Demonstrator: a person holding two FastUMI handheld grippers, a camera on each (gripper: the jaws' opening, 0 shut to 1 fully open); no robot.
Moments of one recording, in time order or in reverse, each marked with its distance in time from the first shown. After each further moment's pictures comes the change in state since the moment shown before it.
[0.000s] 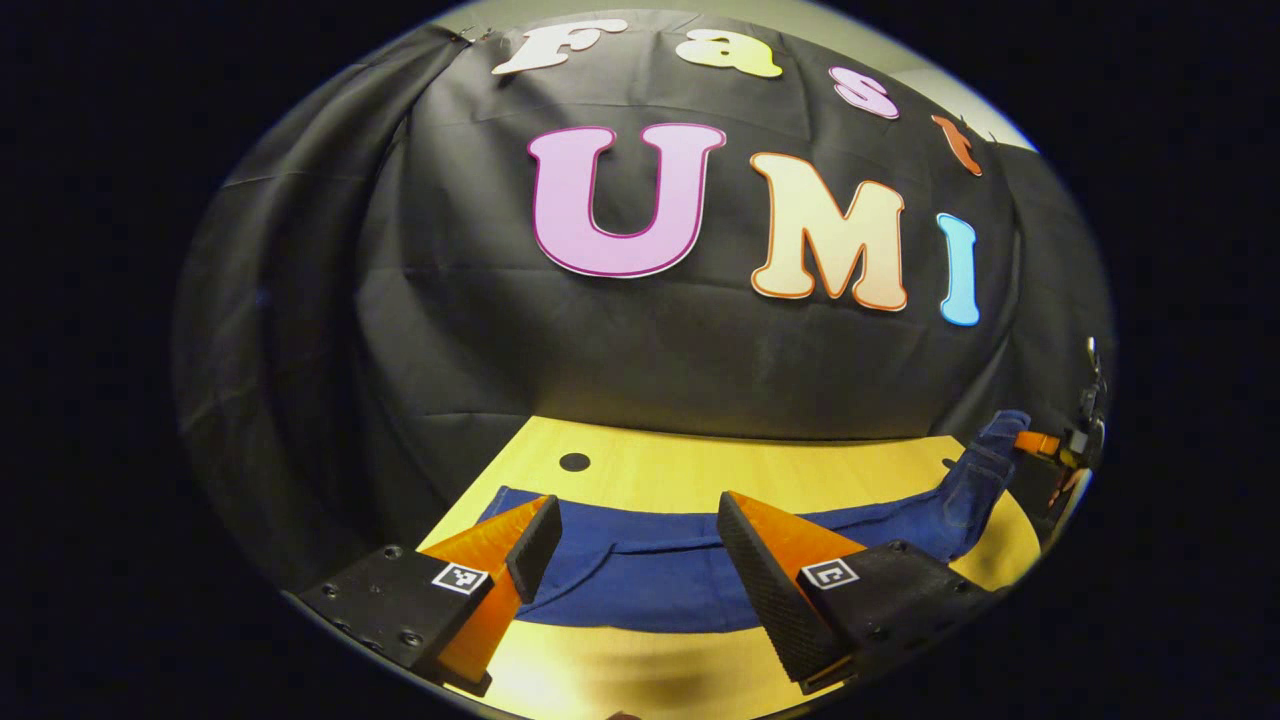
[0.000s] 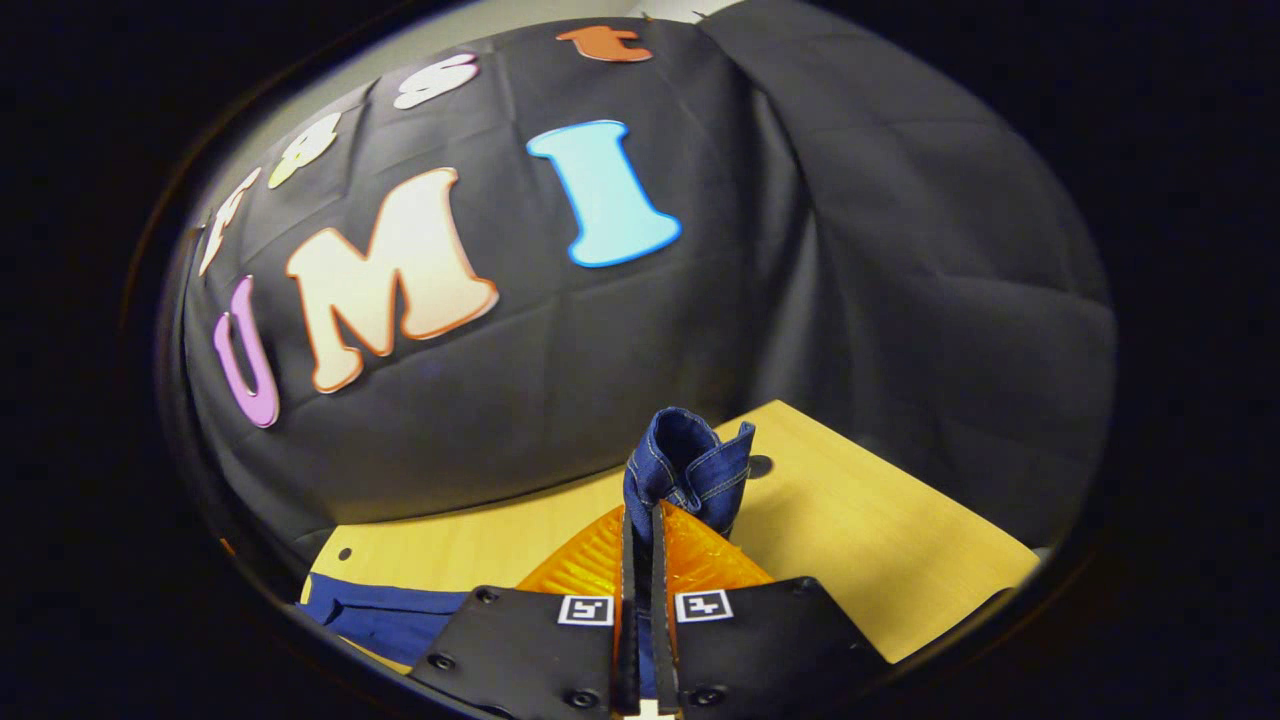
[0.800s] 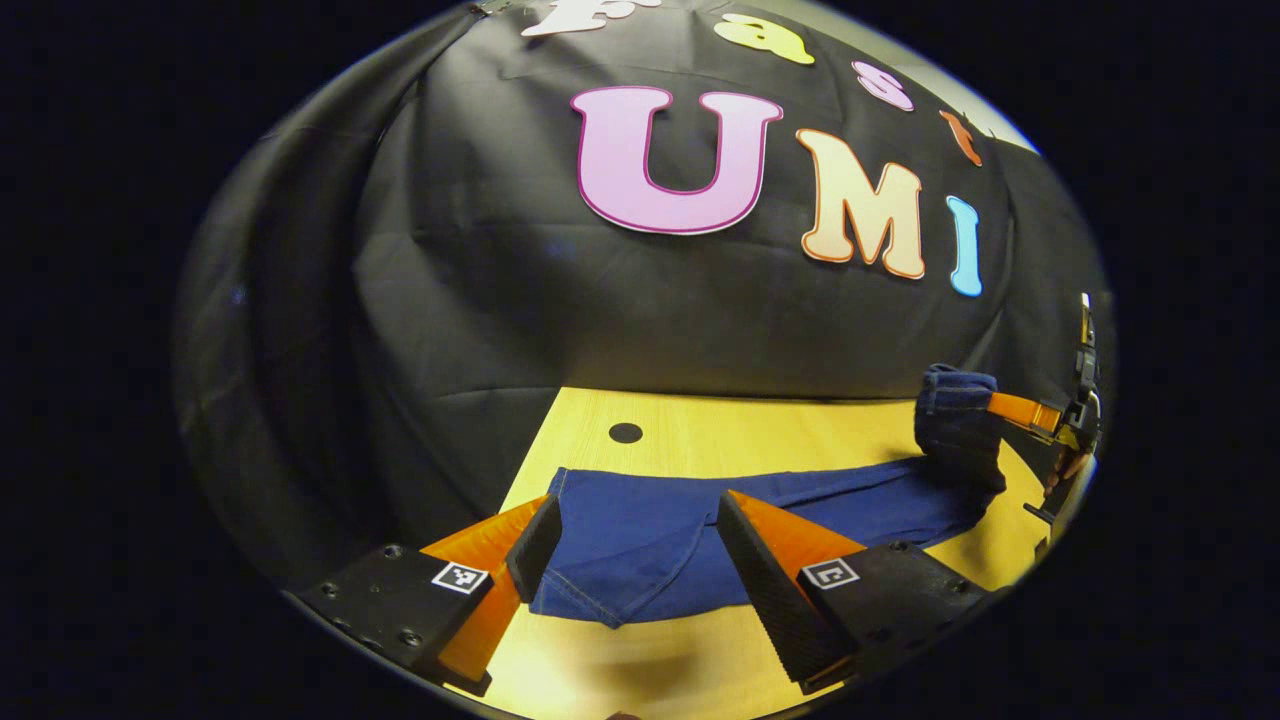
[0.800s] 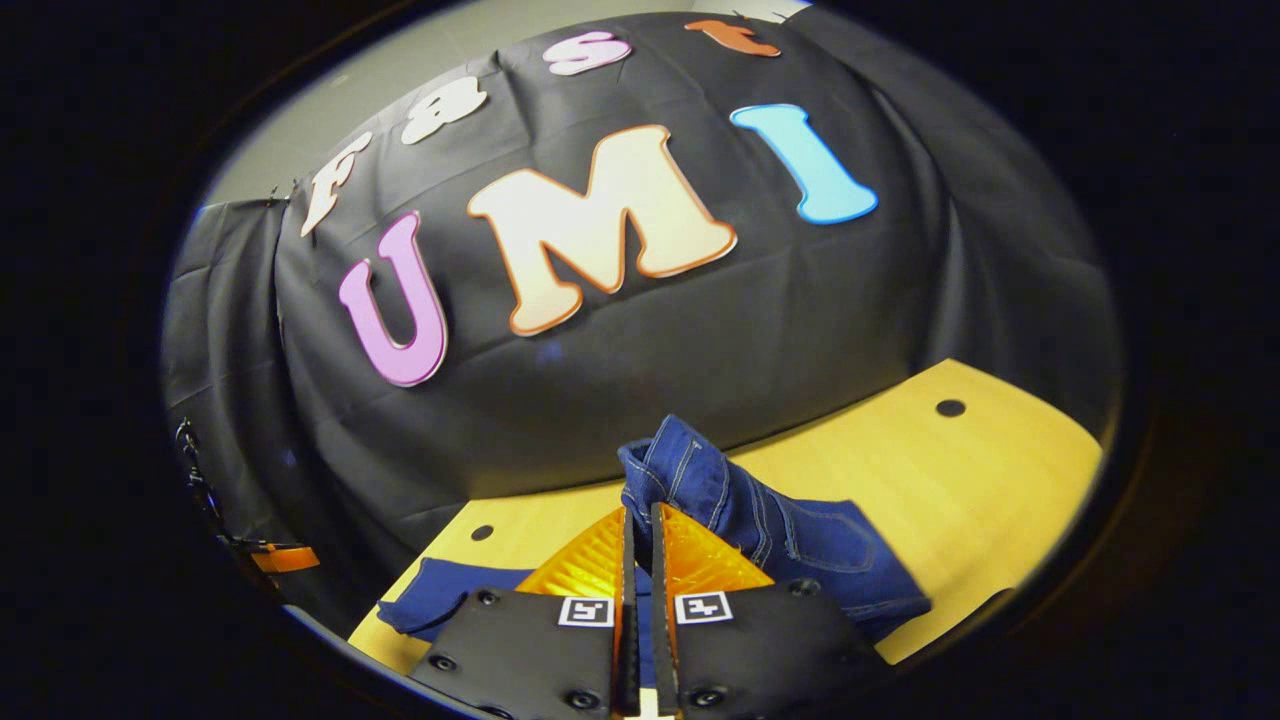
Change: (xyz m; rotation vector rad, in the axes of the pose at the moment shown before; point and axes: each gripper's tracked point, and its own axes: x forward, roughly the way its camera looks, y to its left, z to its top) left arm 0.026 0.113 -0.037 0.045 0.107 -0.087; right arm -0.004 0.017 0.001 0.006 0.077 0.302
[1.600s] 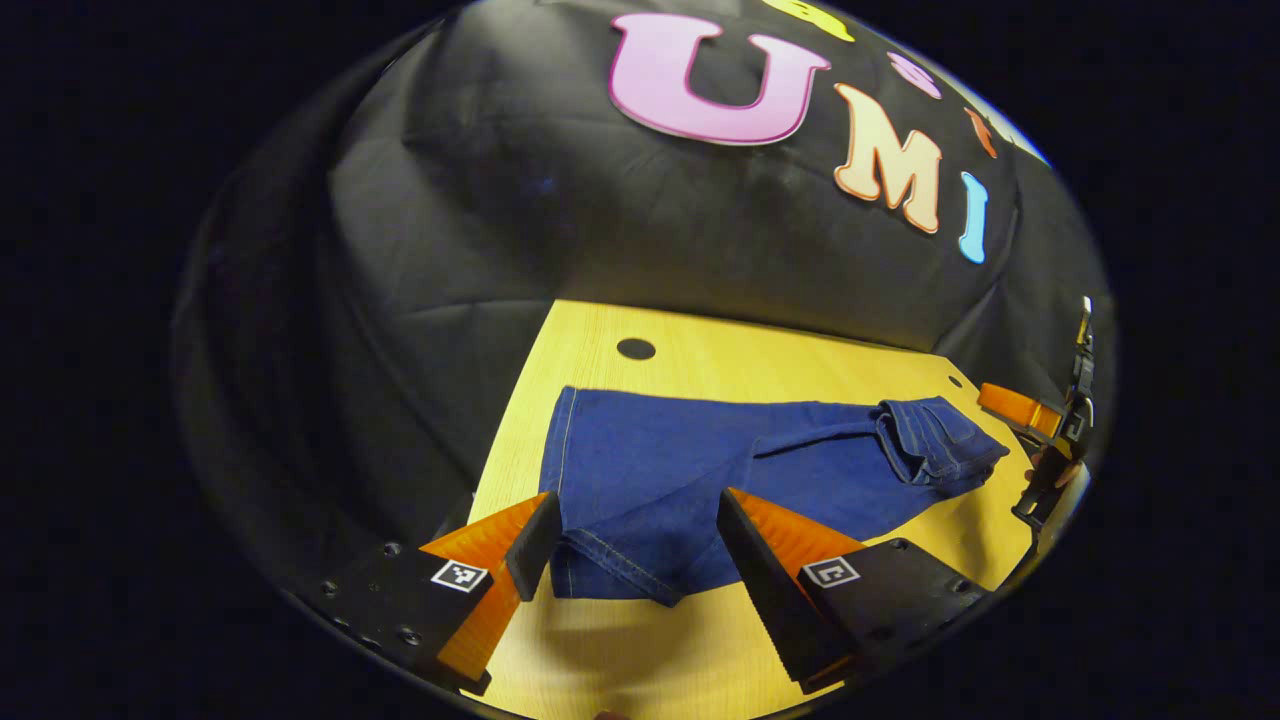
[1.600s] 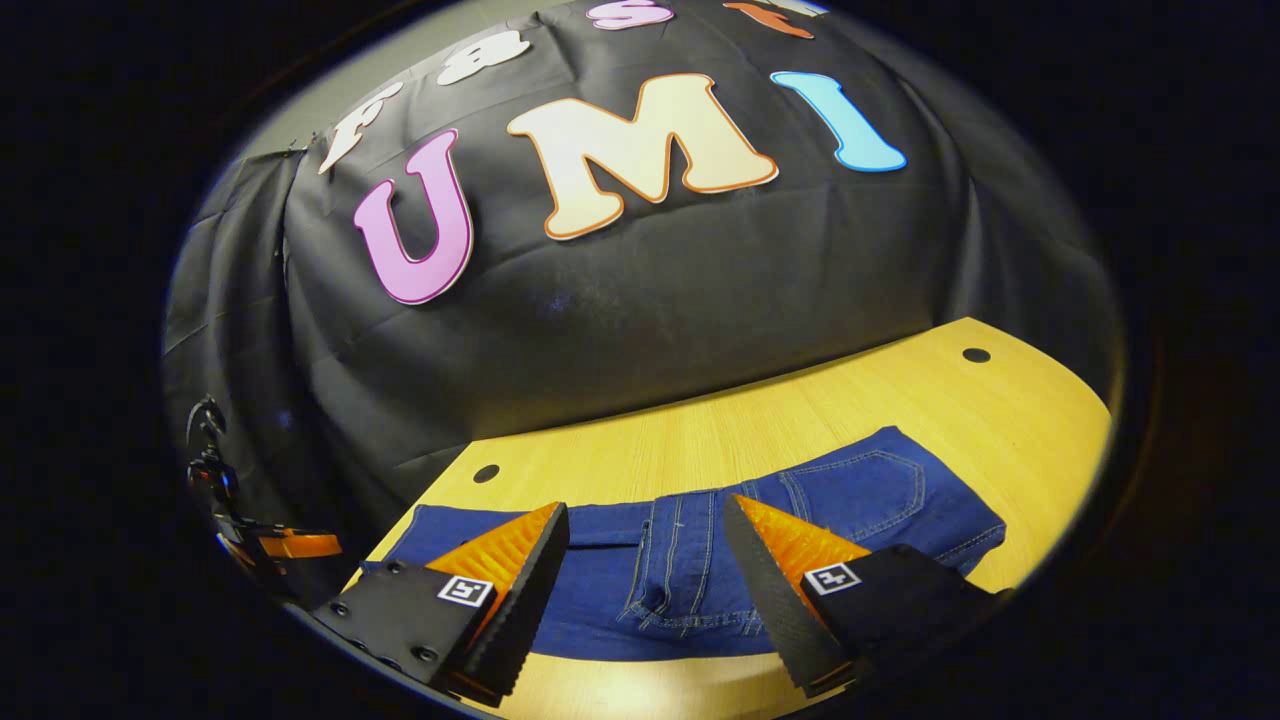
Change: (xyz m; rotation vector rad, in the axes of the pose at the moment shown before) left arm 0.050 0.049 -0.086 -0.079 0.210 -0.088; right arm -0.012 -0.005 -0.035 -0.075 0.084 -0.033
